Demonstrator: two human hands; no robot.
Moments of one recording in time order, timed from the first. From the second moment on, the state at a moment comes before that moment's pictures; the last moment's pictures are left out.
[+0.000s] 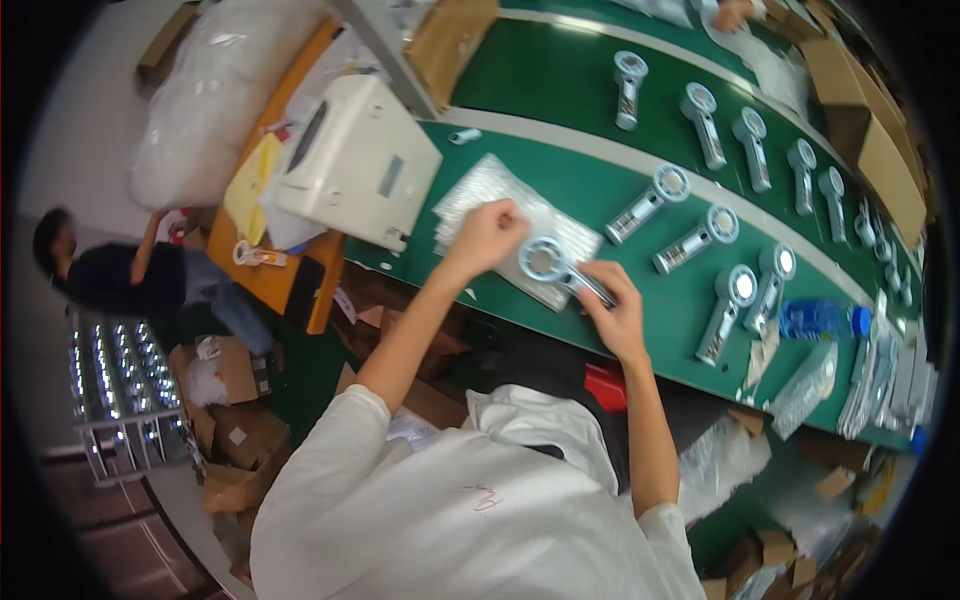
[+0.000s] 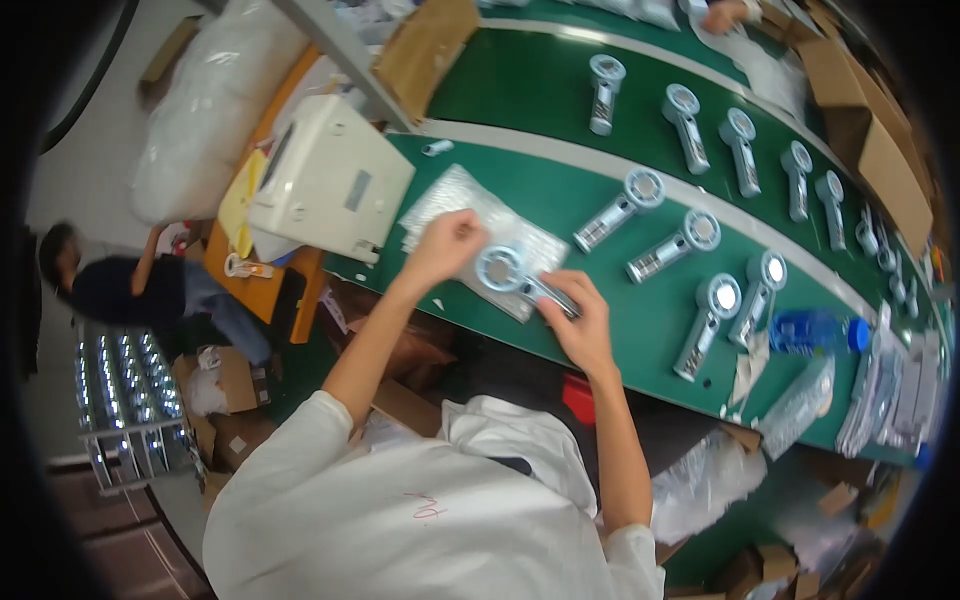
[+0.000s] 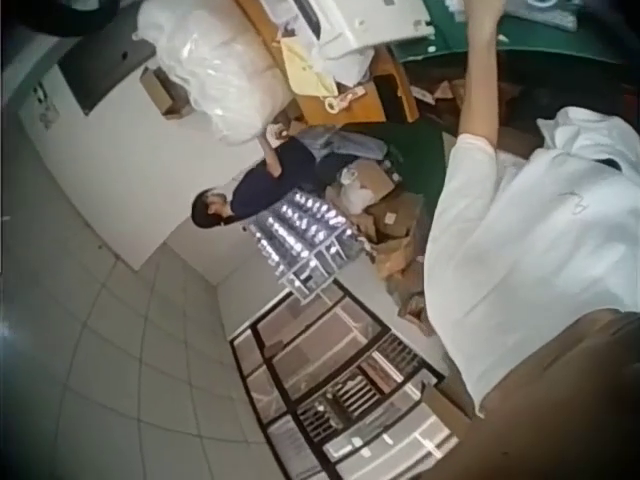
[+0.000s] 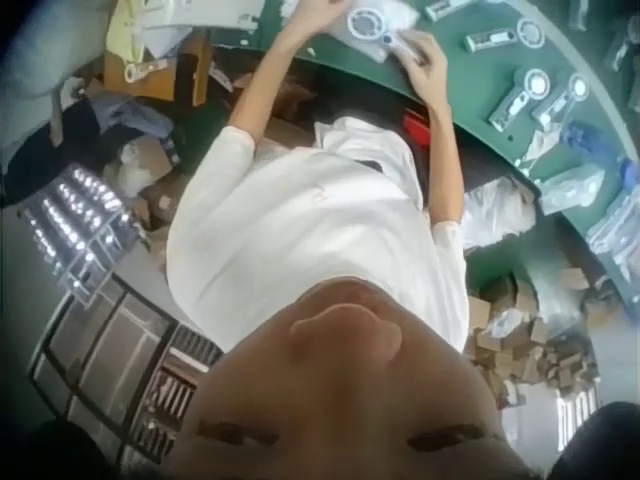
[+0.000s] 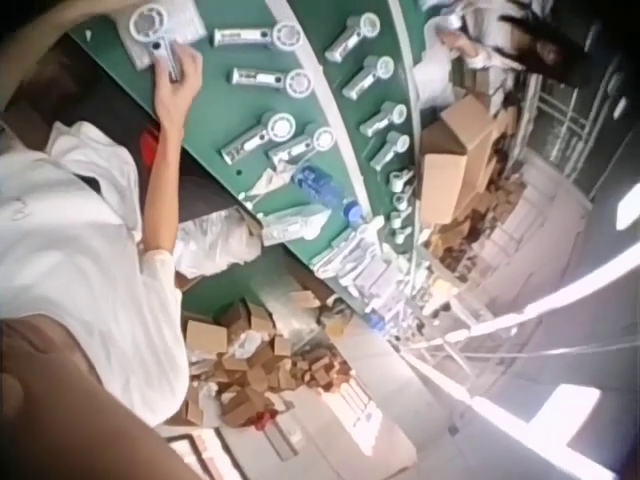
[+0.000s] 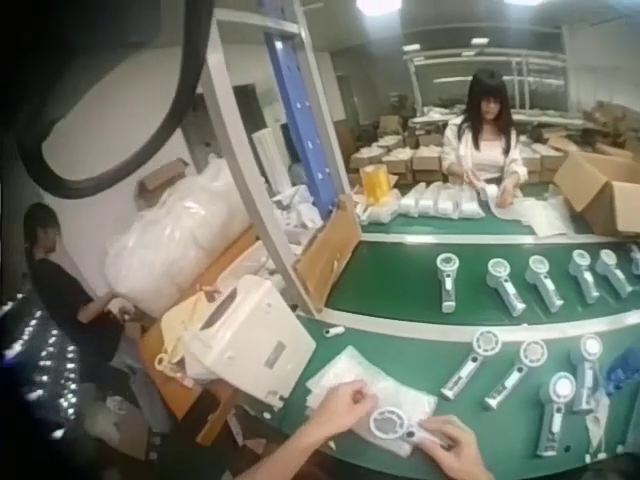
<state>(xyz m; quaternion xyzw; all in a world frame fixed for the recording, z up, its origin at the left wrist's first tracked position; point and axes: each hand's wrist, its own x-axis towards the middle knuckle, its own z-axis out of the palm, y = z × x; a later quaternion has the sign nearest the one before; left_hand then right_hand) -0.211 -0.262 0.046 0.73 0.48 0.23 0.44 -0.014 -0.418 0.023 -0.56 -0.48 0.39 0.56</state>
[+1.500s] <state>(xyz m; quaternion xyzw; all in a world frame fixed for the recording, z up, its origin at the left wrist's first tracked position) -0.223 -0.293 0.034 0.68 0.46 0.26 0.51 -0.031 -0.437 0.026 -0.62 -0.57 0.18 0.50</state>
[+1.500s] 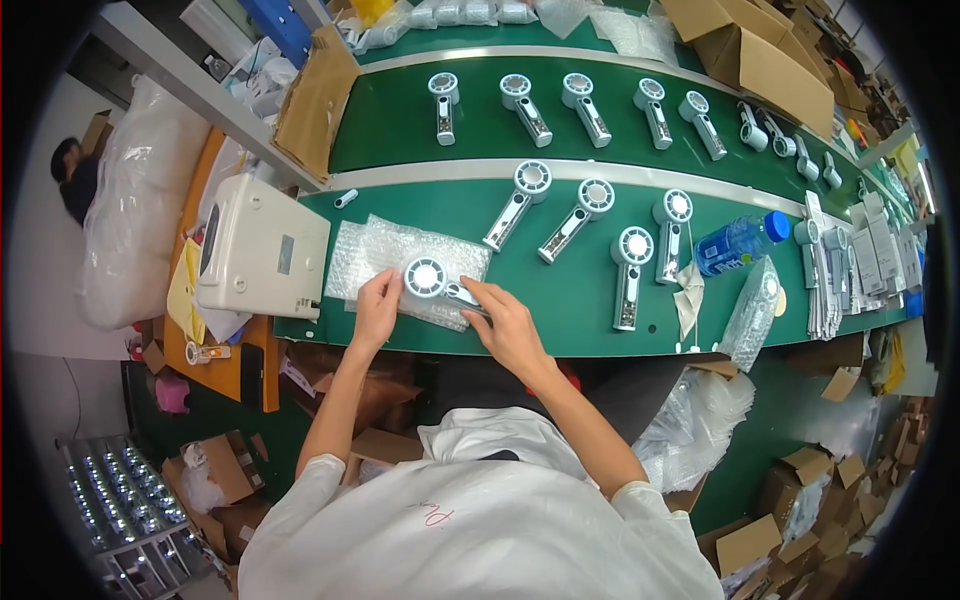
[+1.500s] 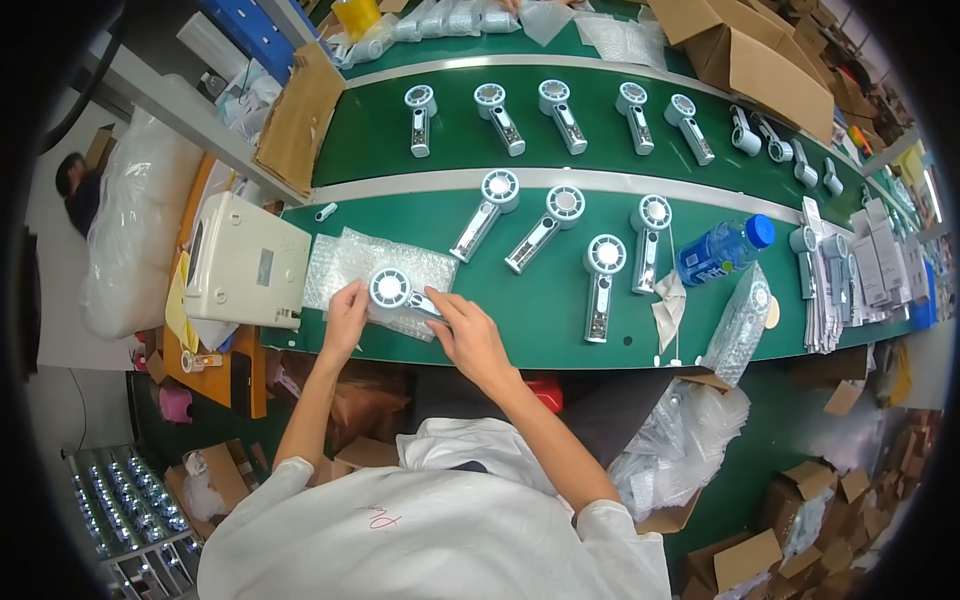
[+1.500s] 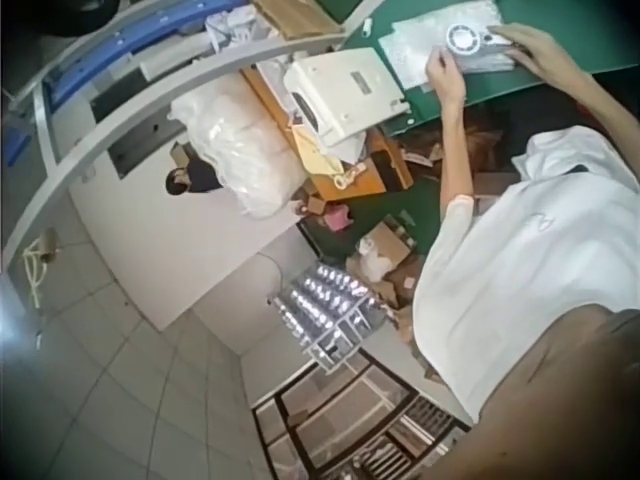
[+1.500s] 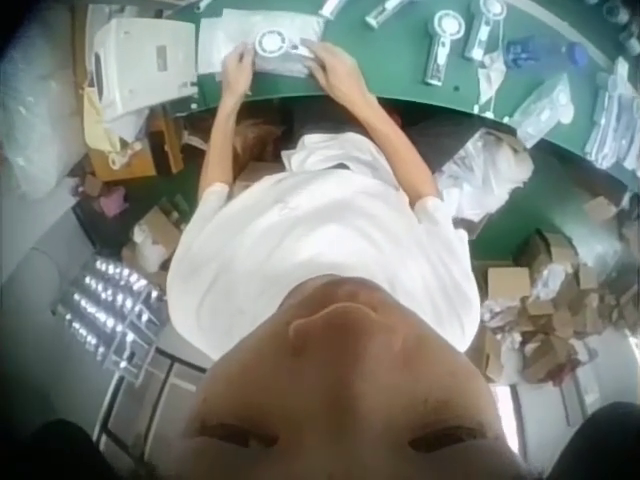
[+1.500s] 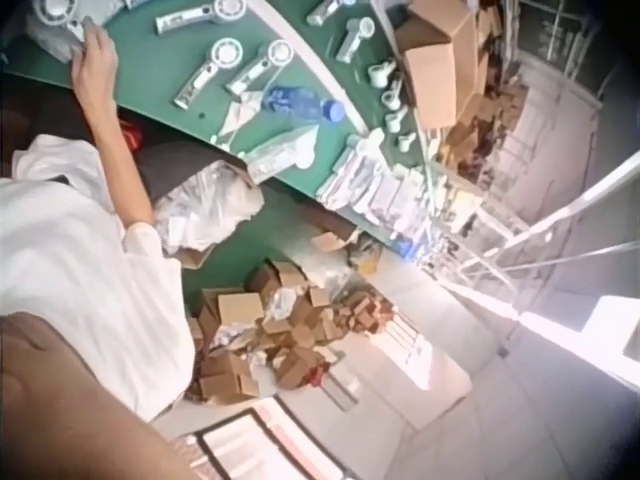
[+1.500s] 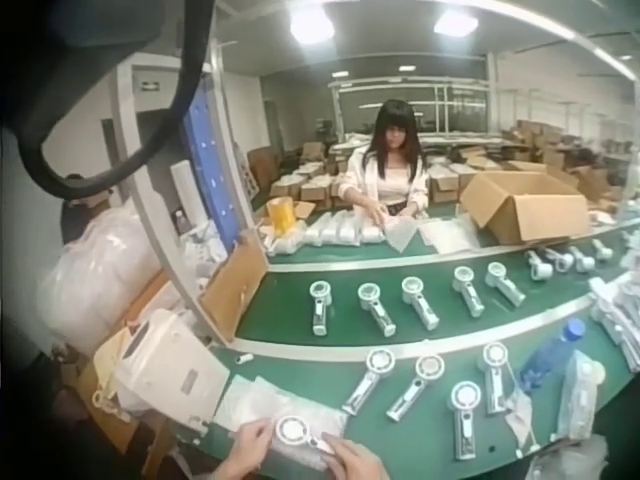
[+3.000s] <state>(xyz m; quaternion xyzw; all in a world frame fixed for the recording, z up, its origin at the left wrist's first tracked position) -0.199 -0.290 0.066 0.86 0.39 0.14 0.29 -0.044 -0.462 0.017 -0.60 -0.56 0.12 0.56</state>
